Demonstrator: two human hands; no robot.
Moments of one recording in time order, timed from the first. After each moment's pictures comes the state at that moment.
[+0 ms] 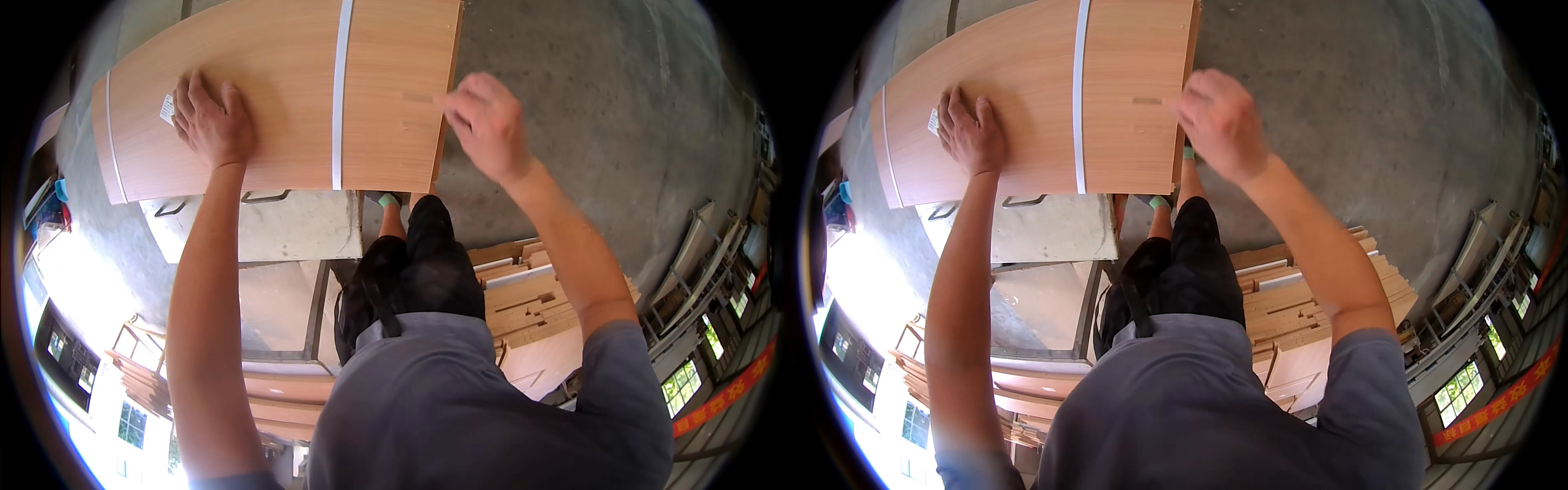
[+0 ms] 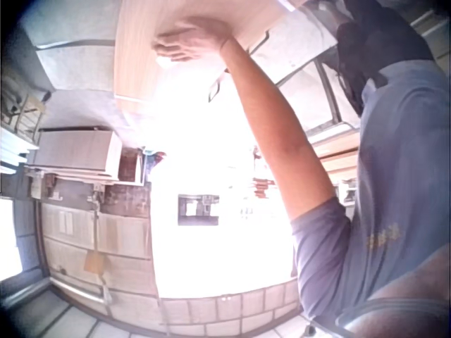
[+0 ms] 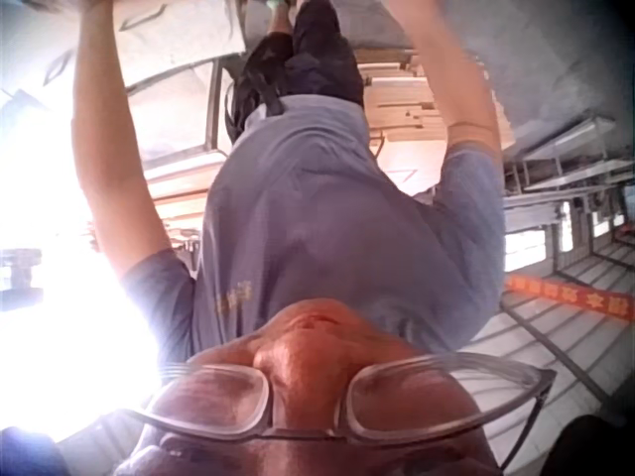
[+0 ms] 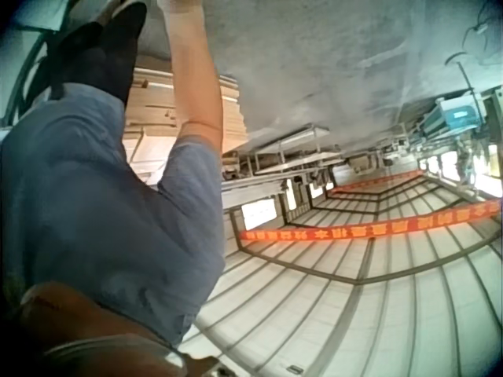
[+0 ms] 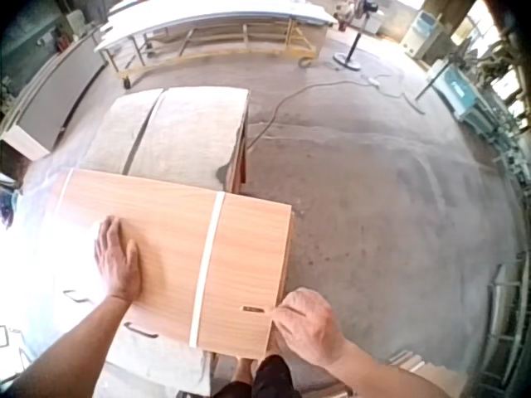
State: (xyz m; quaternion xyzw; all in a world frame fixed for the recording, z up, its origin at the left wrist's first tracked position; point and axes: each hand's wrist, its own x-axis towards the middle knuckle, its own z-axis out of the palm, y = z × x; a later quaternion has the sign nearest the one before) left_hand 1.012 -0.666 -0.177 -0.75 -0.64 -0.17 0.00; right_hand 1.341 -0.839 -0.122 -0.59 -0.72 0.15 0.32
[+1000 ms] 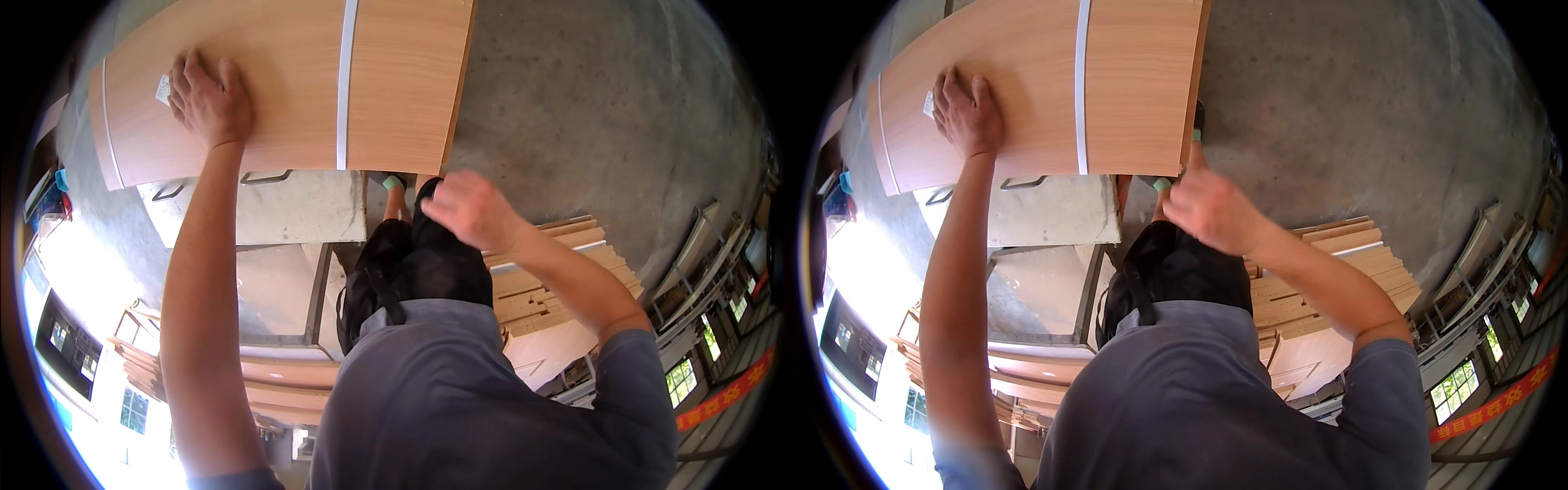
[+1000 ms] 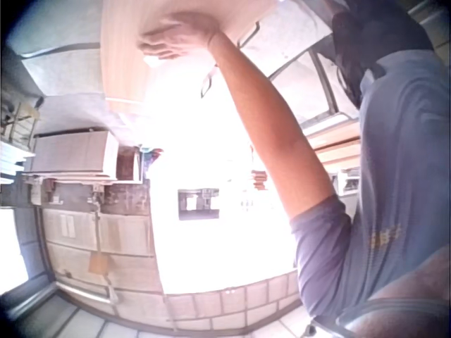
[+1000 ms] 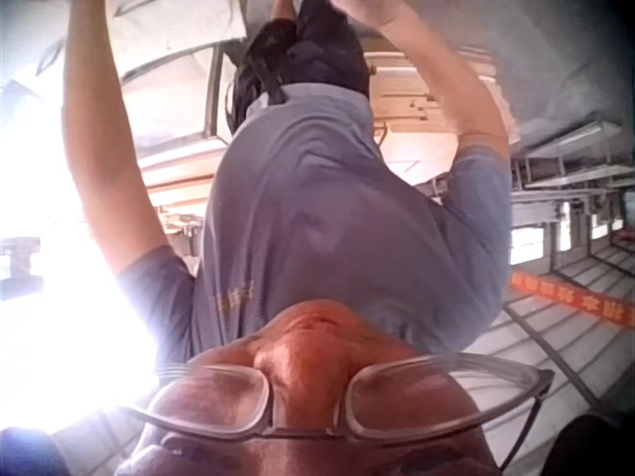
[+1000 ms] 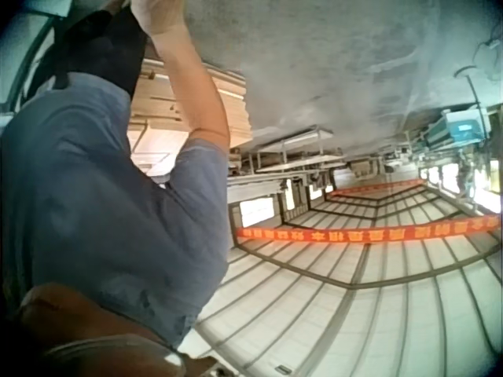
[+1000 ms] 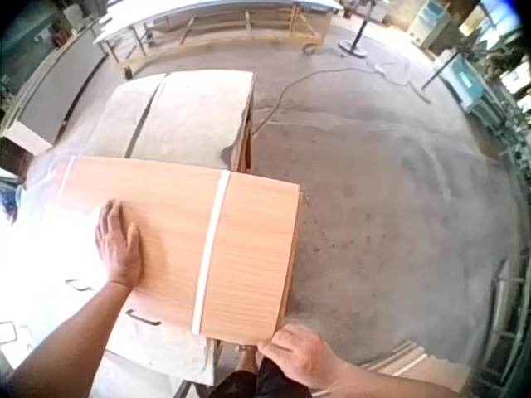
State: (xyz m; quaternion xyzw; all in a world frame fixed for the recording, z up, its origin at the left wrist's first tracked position) left_hand 1.015 -0.665 -0.176 -0.75 -0.64 -0.18 -0.01; right_hand 1.301 -0.927 -0.124 -0.52 -0.78 0.25 0.25
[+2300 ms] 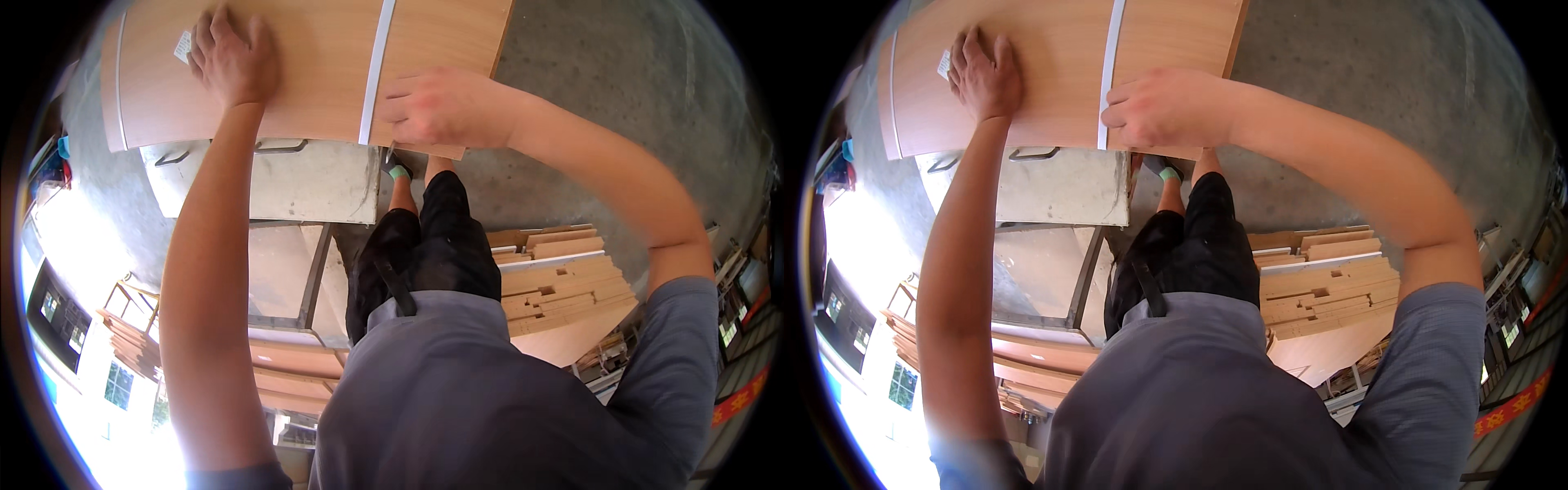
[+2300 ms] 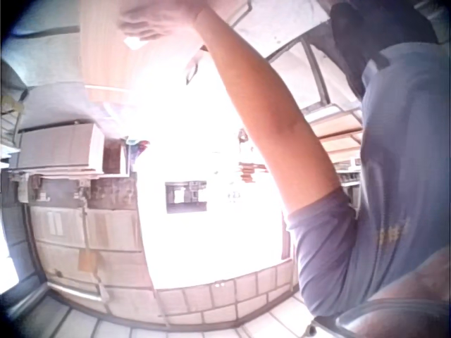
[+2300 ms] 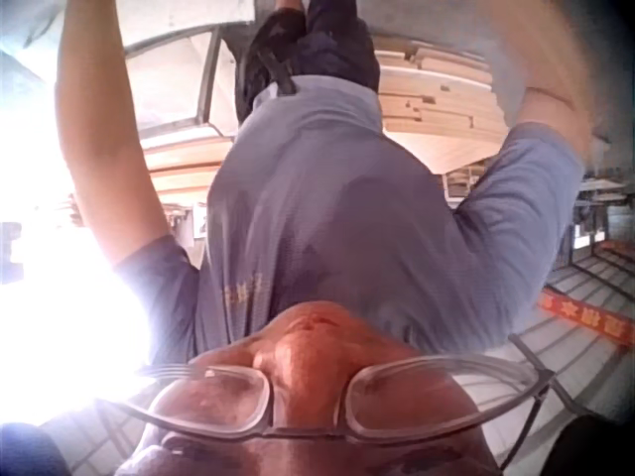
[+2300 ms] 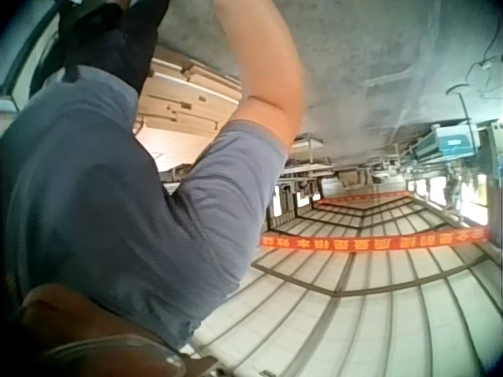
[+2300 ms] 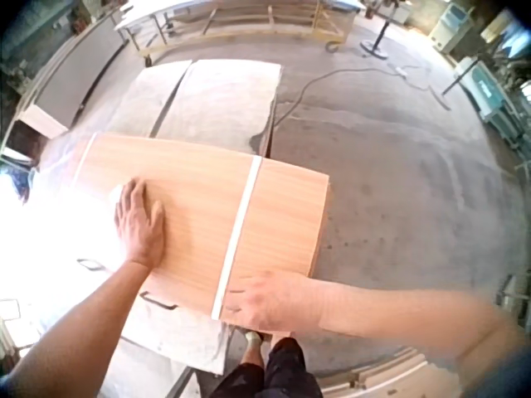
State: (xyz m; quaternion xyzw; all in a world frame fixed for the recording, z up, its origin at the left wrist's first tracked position) left_hand 1.015 -0.663 -0.180 -0.74 -0.64 -0.19 -0.01; right_hand 1.286 -0.789 -0.114 -0.21 -0.93 0.27 0.16
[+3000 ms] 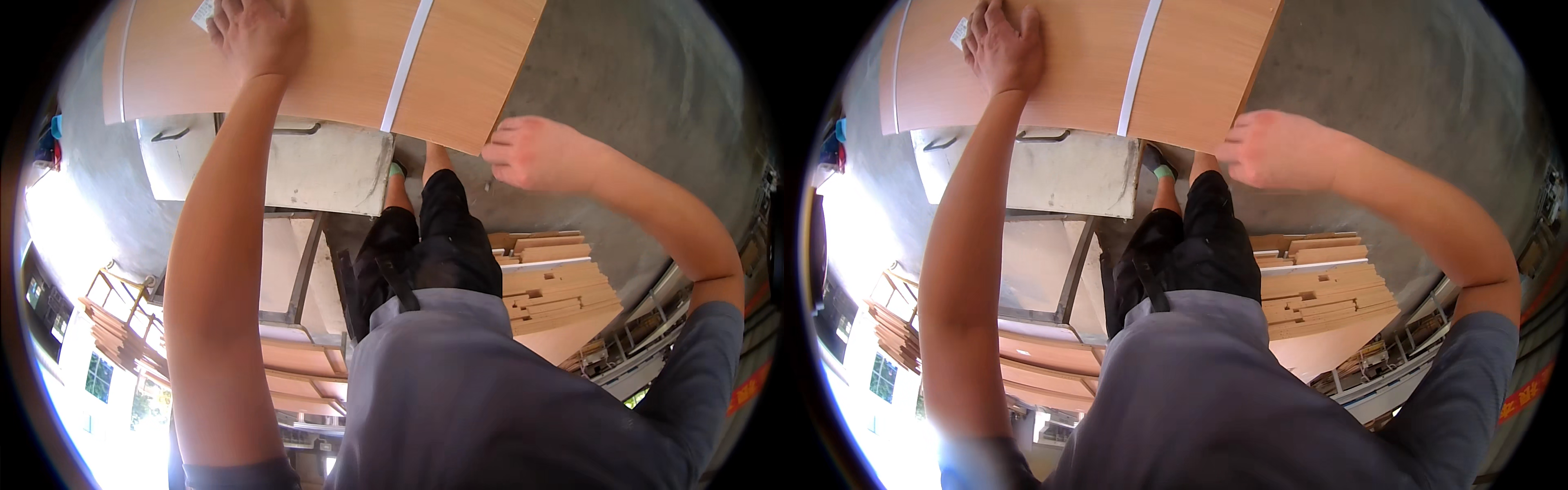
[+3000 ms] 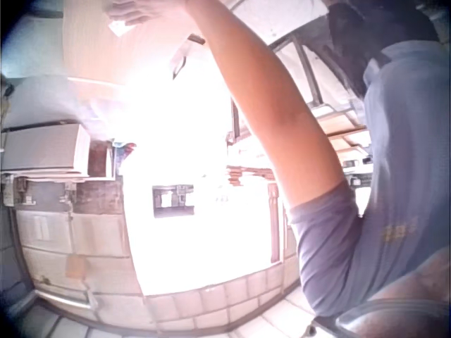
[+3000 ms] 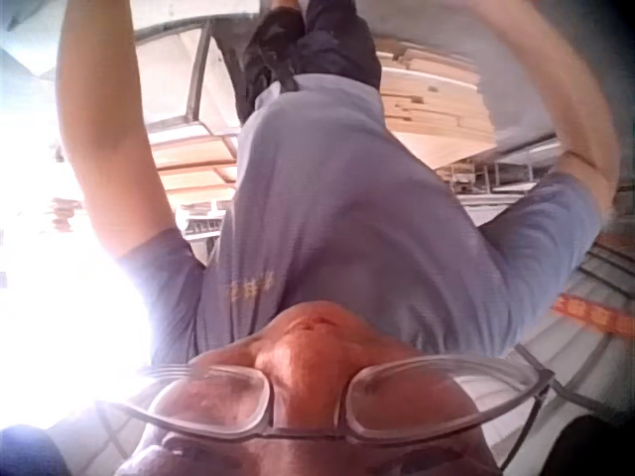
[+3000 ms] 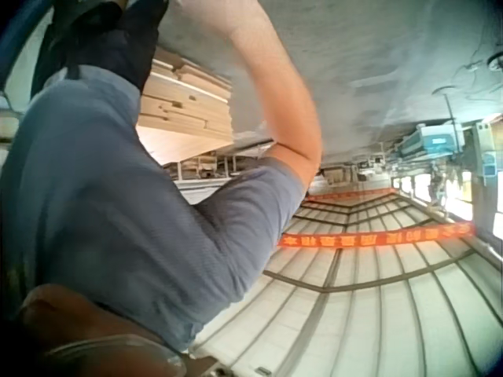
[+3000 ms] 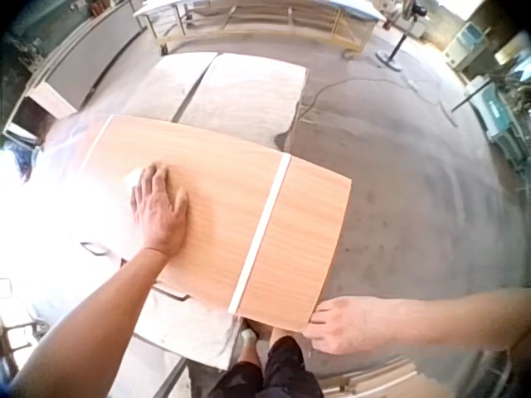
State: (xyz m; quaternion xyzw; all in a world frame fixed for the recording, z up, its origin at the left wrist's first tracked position) left_hand 1.029 -0.672 -0.165 -0.73 -0.67 -0.17 0.03; right_hand 1.338 -0.833 -0.084 -0.15 -0.95 0.28 -0.03
